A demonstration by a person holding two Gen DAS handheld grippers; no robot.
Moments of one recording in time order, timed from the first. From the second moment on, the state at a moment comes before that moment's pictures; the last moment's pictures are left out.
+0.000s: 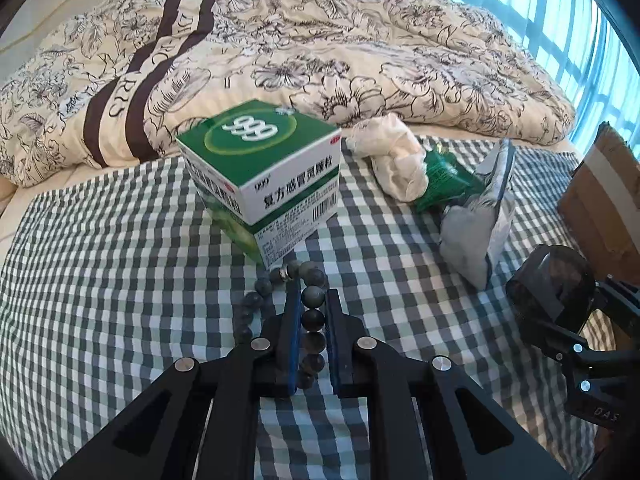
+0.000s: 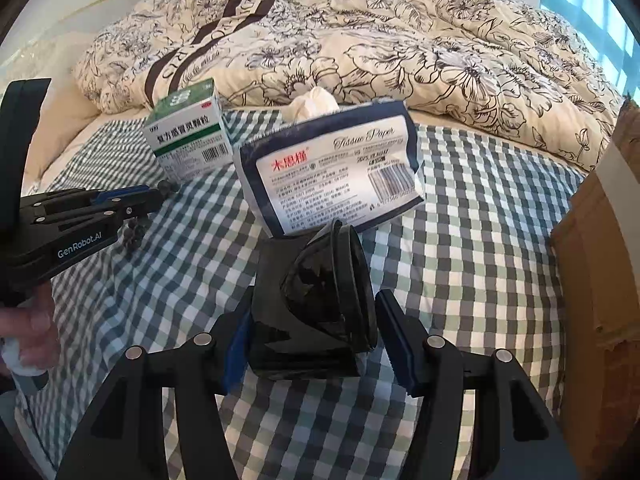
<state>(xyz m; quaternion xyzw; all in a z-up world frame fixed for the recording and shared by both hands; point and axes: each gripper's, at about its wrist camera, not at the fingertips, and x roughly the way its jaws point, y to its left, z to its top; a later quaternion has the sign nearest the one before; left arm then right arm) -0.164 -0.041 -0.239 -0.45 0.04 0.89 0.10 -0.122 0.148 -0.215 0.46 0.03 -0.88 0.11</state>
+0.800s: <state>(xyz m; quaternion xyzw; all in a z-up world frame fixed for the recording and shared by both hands) -0.132 -0.026 -0.166 -0.38 0.05 0.92 0.09 -0.093 0.160 -0.150 0.38 0.01 -0.92 0.11</state>
